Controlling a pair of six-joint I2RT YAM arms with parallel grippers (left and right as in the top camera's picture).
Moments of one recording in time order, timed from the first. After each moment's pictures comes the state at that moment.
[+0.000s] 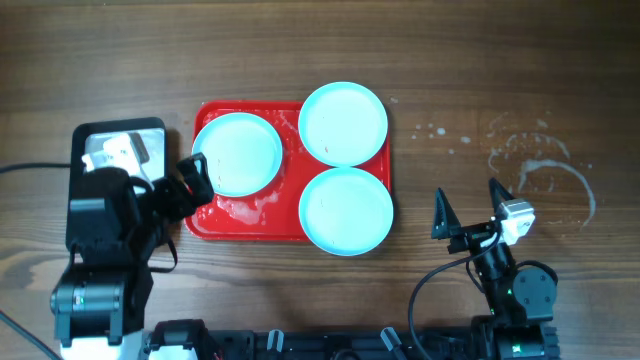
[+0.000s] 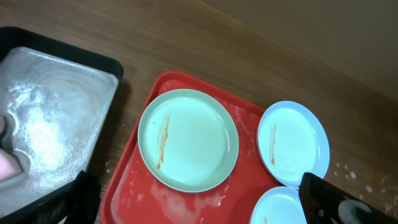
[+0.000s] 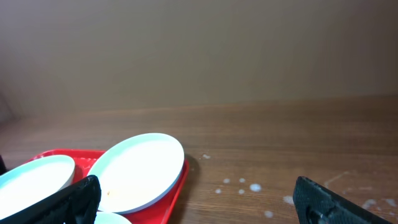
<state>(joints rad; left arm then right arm) 0.03 0.77 0.91 -0.78 0.07 -0.41 0.05 0.02 0.01 0.01 -0.17 0.16</state>
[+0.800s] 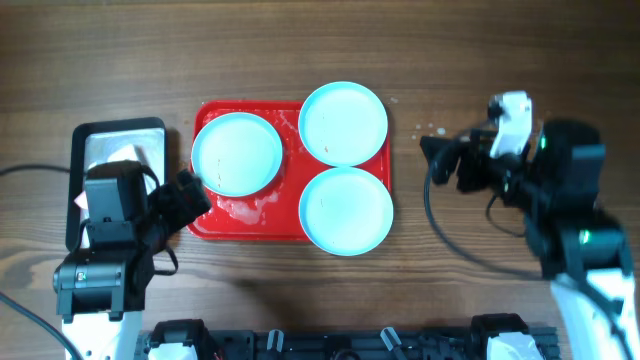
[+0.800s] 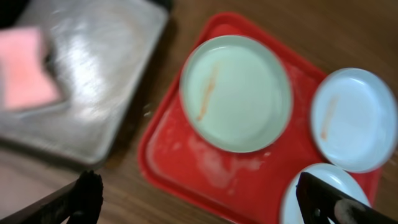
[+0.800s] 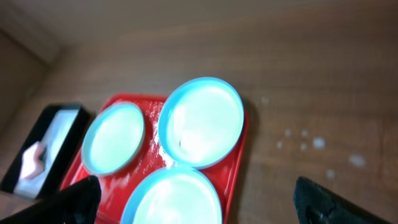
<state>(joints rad) 0.03 0.85 0.92 -0.99 -0.03 -0.50 0.05 0.99 1.01 -0.65 -0.42 0.16</state>
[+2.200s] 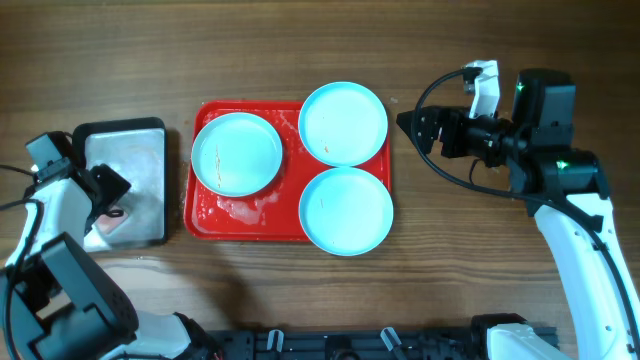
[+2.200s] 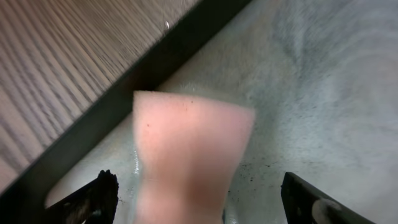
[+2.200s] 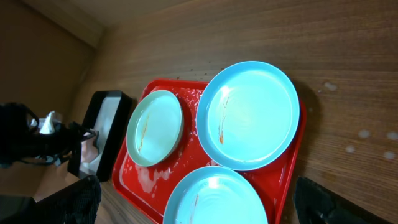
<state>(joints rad) 0.55 1.65 0.92 -0.50 -0.15 -0.33 0.05 1.26 1.10 -0.59 -0.64 0.22</state>
